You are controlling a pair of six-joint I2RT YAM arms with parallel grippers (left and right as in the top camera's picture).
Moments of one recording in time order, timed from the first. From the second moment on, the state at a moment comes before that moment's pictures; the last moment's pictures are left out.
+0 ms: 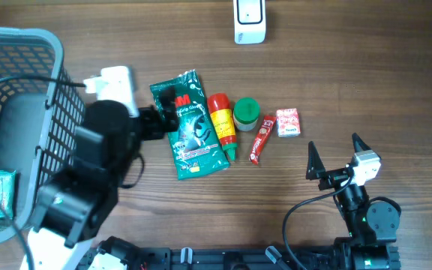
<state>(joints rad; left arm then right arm) -0.41 0.93 1.12 -0.66 -0.21 -0.44 0.02 0.01 0.01 0.01 -0.18 0.04</state>
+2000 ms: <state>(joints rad) 0.88 1.72 1.03 -0.48 -0.40 -0.63 0.02 0.01 0.01 0.01 -0.18 0.04</state>
